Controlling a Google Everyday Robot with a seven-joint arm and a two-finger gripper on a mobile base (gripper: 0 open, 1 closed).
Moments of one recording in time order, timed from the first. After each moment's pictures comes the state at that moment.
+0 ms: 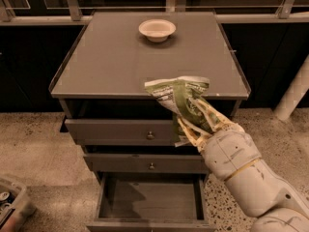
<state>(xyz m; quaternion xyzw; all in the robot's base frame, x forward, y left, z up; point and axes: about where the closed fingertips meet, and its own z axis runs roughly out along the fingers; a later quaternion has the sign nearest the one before) 0.450 -0.106 0.909 -0.36 0.53 -0.13 0.76</state>
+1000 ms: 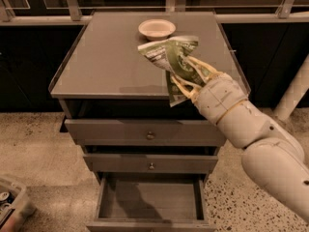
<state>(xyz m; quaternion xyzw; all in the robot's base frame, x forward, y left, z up) 0.542 -0.096 0.953 -0.39 0.49 -0.11 0.78</state>
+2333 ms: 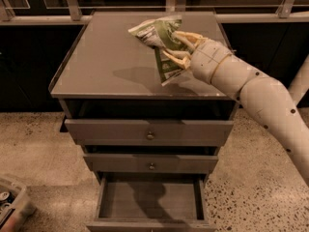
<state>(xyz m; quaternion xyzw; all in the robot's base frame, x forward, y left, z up) 0.638 -0.079 0.967 -0.43 0.50 -0.01 0.75</state>
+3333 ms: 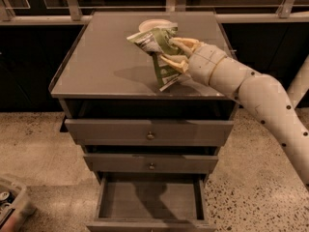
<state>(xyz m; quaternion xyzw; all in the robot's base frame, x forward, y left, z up) 0.650 -0.074 0.943 -0.44 0.52 0.03 0.73</state>
